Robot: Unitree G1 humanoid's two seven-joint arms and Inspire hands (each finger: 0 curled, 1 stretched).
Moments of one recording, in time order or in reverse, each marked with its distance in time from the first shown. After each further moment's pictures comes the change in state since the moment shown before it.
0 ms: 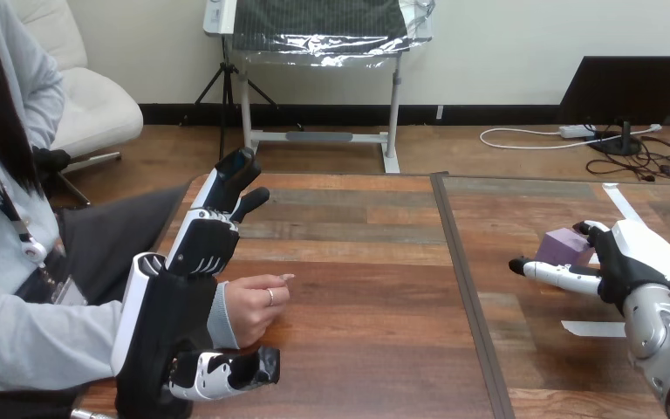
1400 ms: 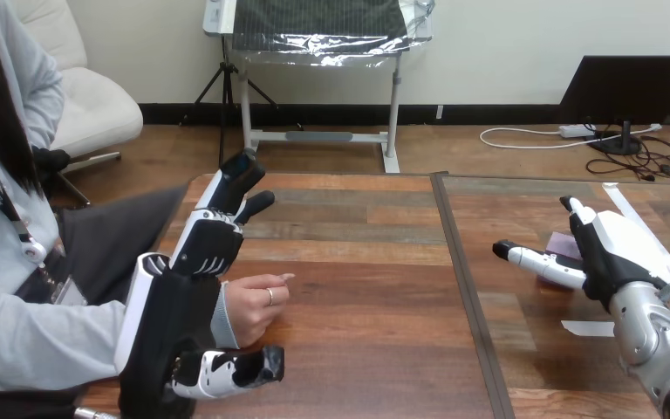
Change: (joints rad) left arm 0.000 0.000 -0.007 -0.001 -0.015 0.015 -0.016; right arm 0.012 0.006 0.021 0.004 -0.002 -0.126 -0.052
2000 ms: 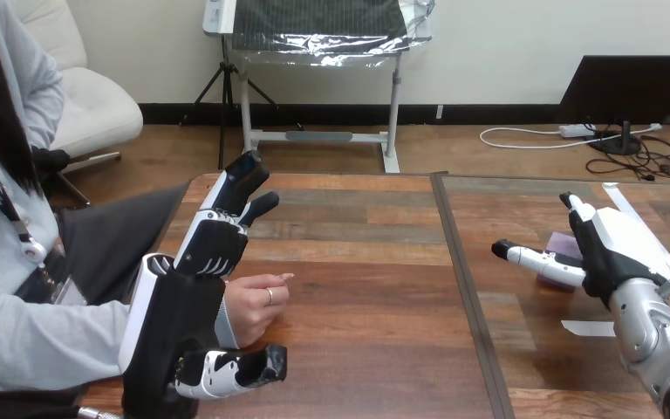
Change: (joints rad) left arm 0.000 -0.001 -0.015 0.000 -0.017 0.016 -0.011; right arm -0.008 -0.001 0.001 0.000 -0.009 0.003 0.000
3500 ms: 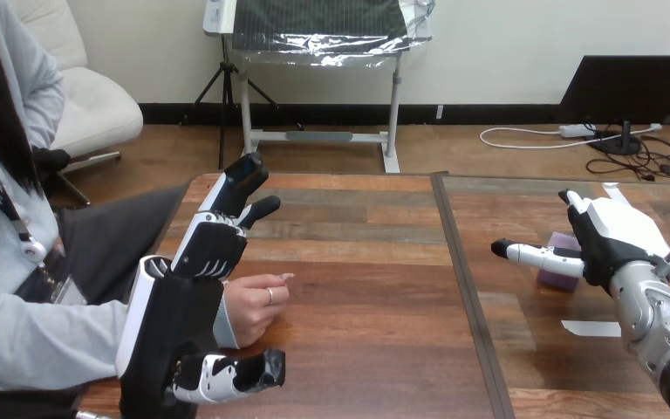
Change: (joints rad) left arm 0.016 0.000 0.000 -0.023 0.002 0.003 0.003; right arm -0.063 -0.007 0.045 0.002 -0.080 0.099 0.061
